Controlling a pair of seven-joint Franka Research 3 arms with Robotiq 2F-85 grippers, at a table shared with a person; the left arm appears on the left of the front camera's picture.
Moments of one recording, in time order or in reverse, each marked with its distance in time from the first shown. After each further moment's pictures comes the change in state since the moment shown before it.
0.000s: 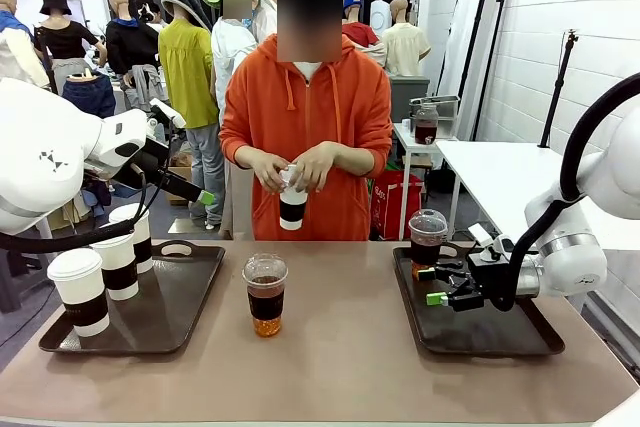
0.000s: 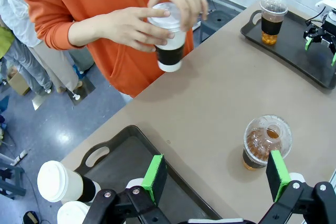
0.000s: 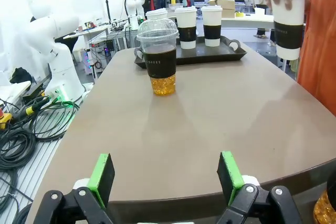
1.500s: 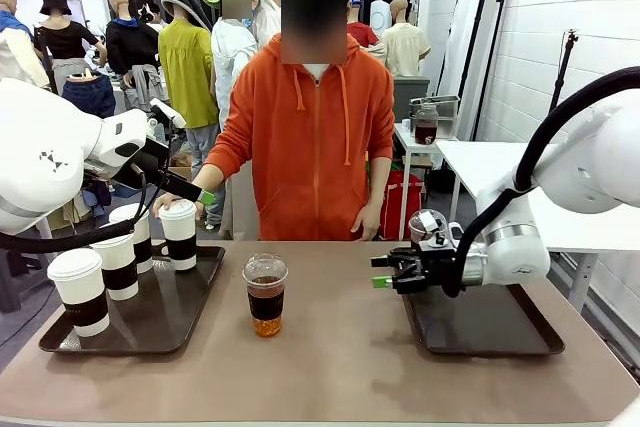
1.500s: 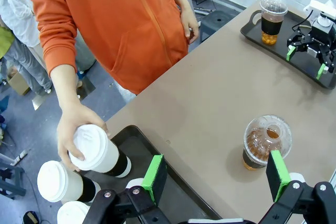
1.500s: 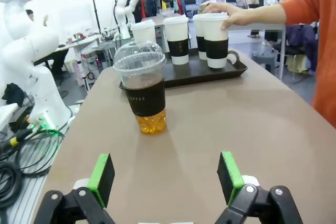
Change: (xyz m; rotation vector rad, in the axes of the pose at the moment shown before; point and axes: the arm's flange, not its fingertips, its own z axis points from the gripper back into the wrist) left arm 0.000 0.000 0.000 0.000 0.000 0.000; right arm 0.037 -0.012 -0.110 -0.041 -0.014 -0.045
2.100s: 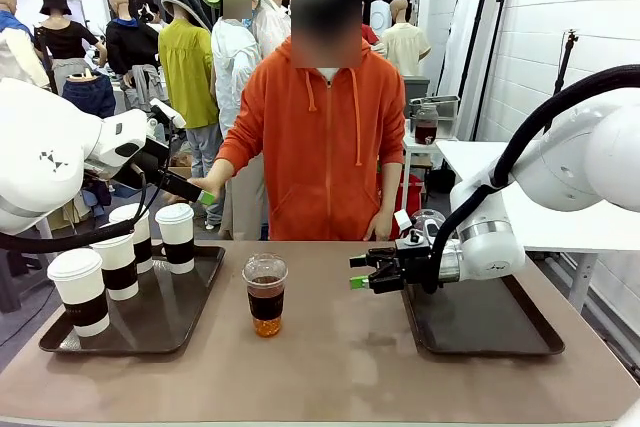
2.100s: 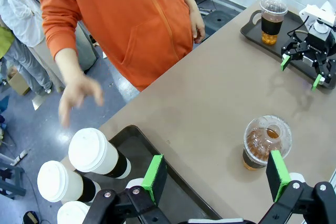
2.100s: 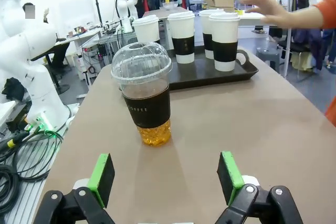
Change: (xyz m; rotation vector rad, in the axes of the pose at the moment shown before) left arm 0.000 0.000 0.000 0.000 0.000 0.000; right arm 0.010 0.003 -0.037 0.018 0.030 0.007
